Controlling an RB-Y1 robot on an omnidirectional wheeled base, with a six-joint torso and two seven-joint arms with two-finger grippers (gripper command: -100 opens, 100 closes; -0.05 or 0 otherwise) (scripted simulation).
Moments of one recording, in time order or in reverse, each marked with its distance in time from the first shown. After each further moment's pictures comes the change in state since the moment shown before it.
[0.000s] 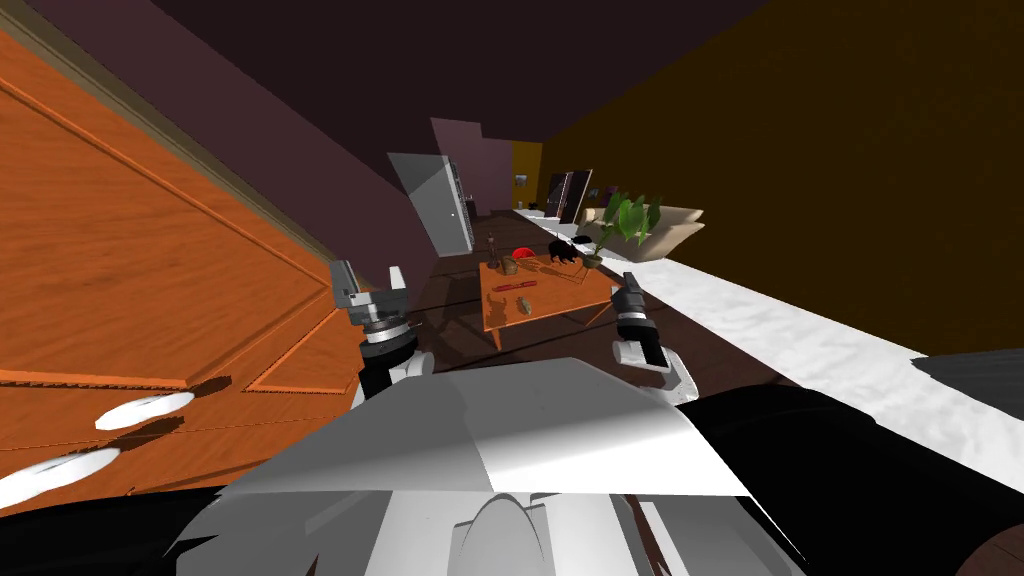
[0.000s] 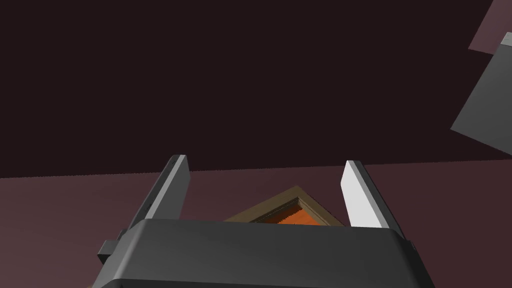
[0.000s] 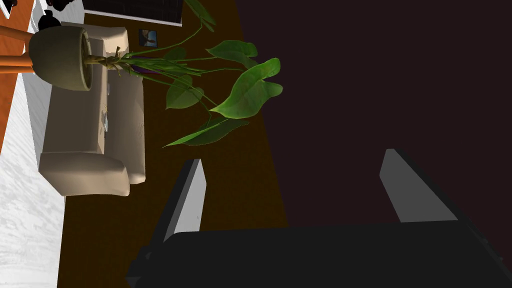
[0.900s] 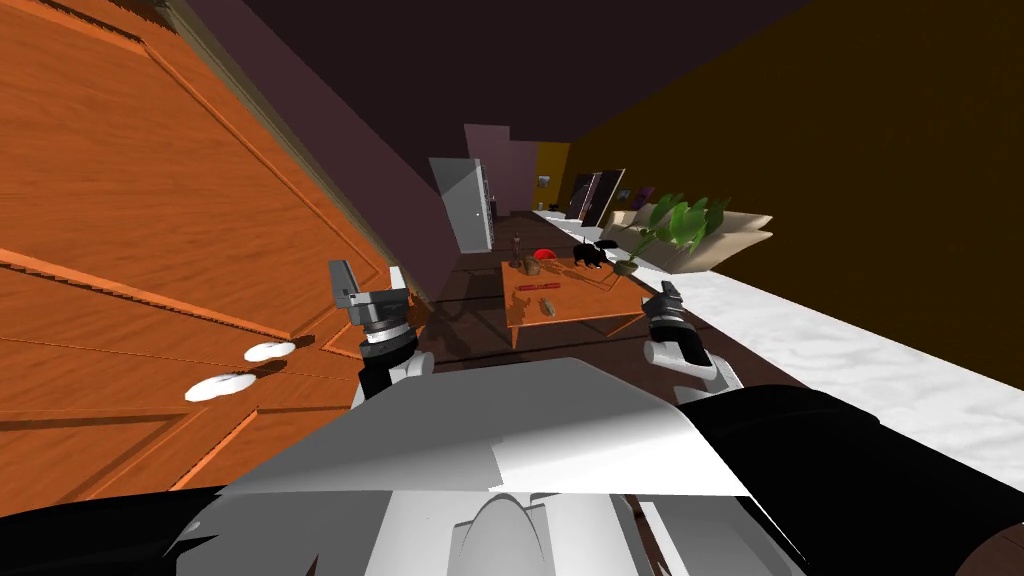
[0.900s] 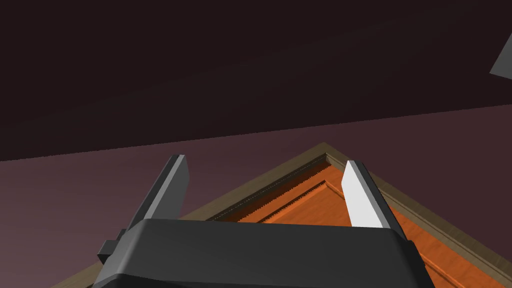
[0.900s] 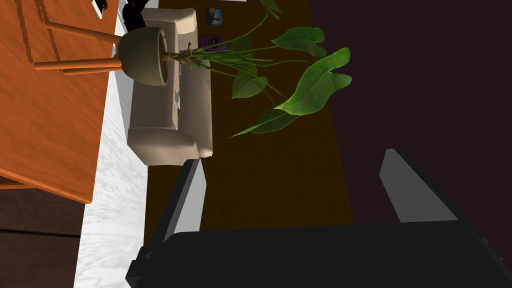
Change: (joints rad) left arm 0.000 0.000 0.000 0.000 0.000 0.000 0.000; right arm -0.028 -0.139 -0.195 0.212 -0.130 0.183 -0.138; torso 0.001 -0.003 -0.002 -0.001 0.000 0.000
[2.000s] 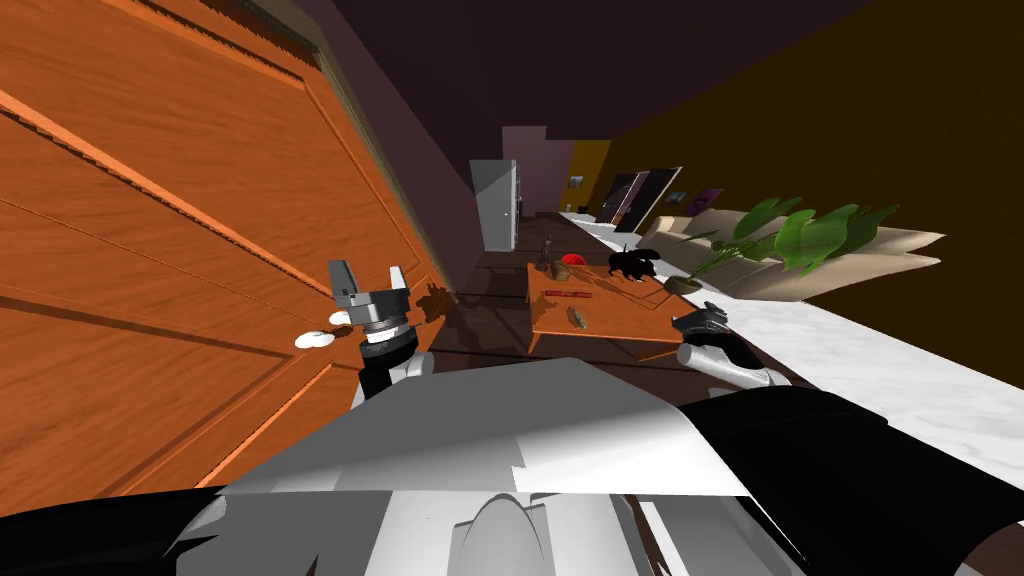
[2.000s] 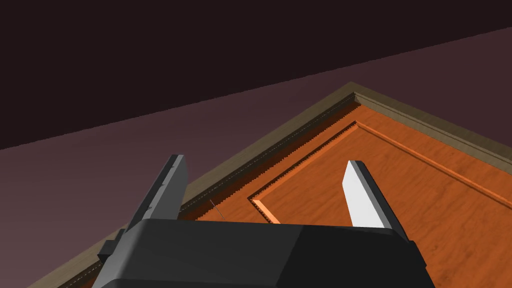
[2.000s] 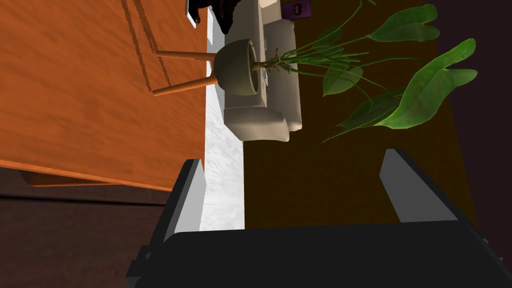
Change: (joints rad) left arm 0.000 0.000 0.000 0.000 0.000 0.000 0.000; right arm -0.048 -0.141 -0.145 0.303 -0.152 0.212 -0.159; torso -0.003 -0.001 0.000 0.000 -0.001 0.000
